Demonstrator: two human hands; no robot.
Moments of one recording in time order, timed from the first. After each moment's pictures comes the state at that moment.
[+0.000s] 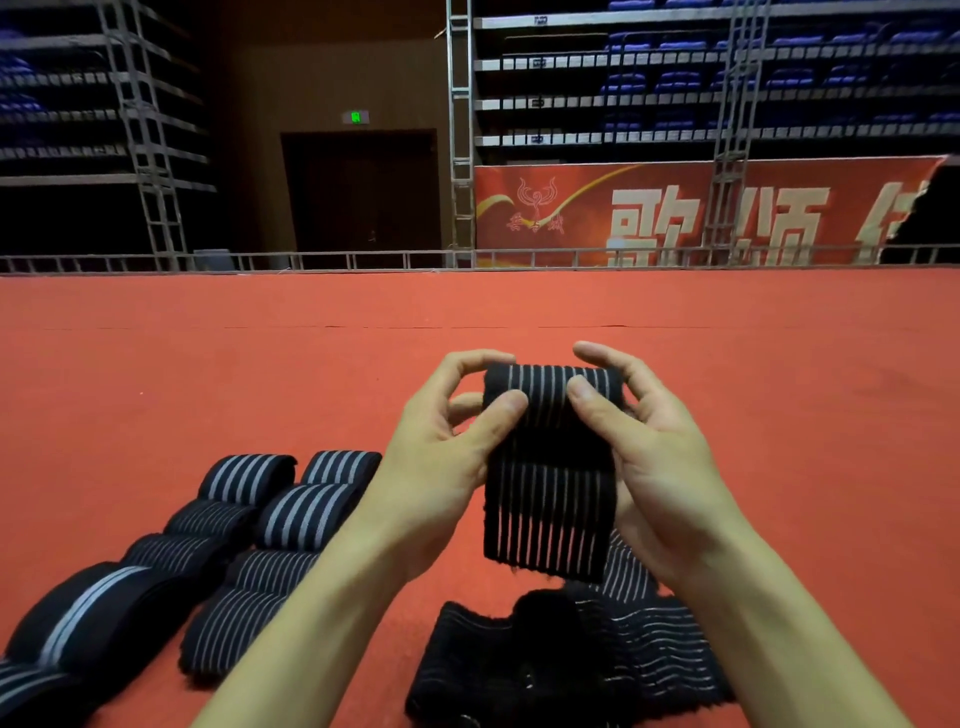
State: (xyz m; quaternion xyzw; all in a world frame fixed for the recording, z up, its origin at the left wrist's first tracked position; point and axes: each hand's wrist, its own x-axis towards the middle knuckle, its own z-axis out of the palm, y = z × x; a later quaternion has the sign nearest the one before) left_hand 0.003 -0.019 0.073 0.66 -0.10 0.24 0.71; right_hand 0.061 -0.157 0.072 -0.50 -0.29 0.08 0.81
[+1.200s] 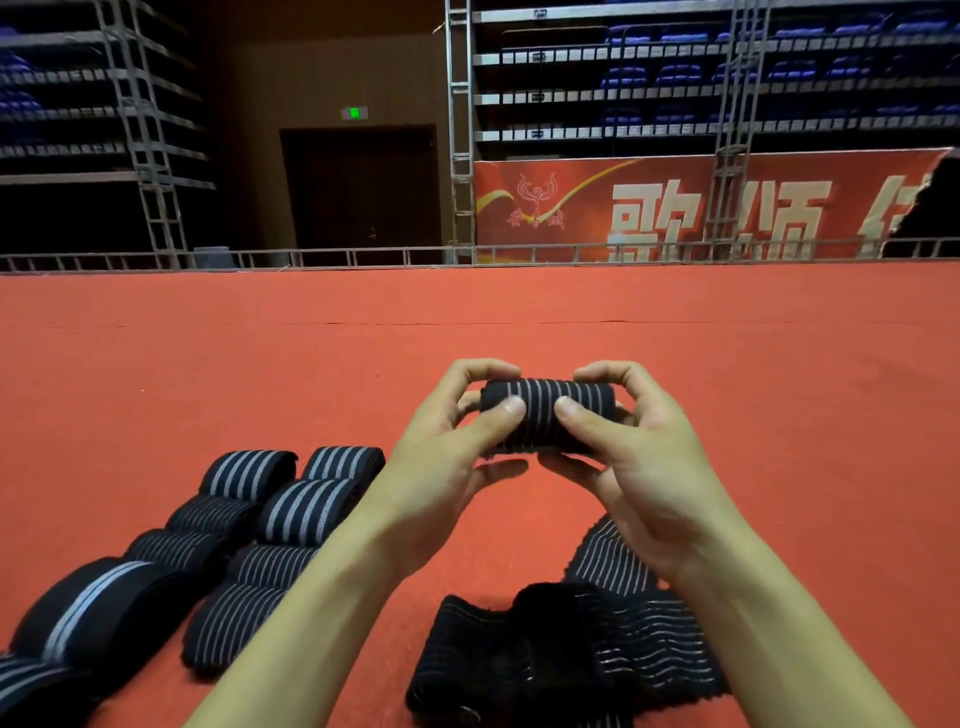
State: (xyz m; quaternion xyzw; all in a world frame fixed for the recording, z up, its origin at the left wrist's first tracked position) left_hand 0.010 -0.012 0.065 0.64 -0.10 0.18 0.74; right_hand 0.067 -0.154 0.064 -0.52 -0.26 0.07 0.81
